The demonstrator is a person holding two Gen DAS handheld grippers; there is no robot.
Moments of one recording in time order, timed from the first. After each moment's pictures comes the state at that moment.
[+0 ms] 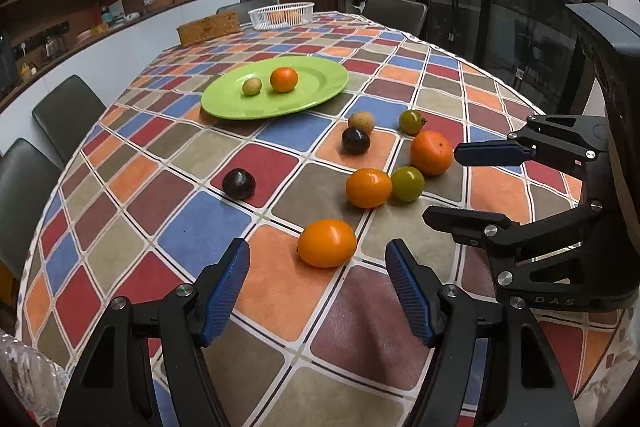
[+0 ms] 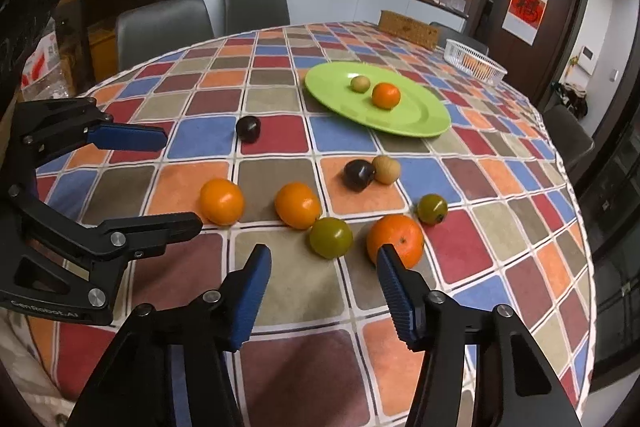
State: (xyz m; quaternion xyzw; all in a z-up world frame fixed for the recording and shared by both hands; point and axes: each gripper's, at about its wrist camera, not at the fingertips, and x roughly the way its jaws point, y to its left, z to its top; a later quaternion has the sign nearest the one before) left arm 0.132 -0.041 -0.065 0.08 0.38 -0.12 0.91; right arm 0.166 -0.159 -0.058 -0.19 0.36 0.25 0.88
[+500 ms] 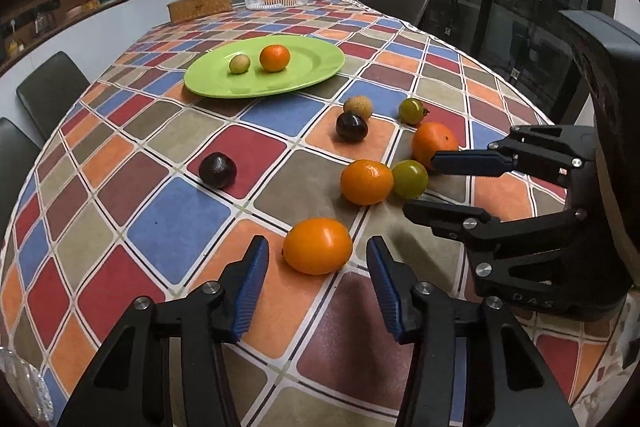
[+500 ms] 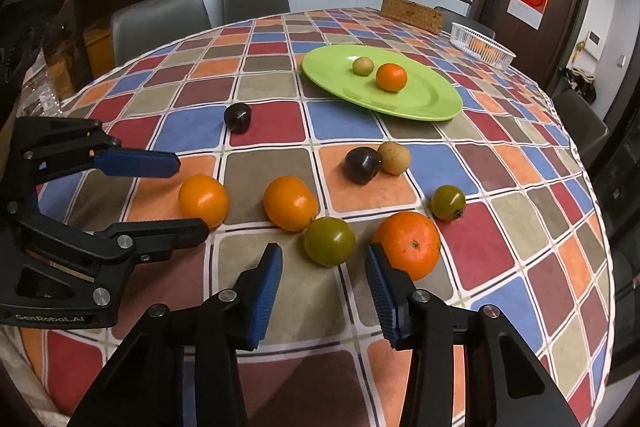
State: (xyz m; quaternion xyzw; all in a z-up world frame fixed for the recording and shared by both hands) left arm 0.153 -0.041 -0.080 0.05 0.41 -0.13 0.90; right arm 0.188 -0.154 -0.074 -0.17 0.38 0.25 0.87
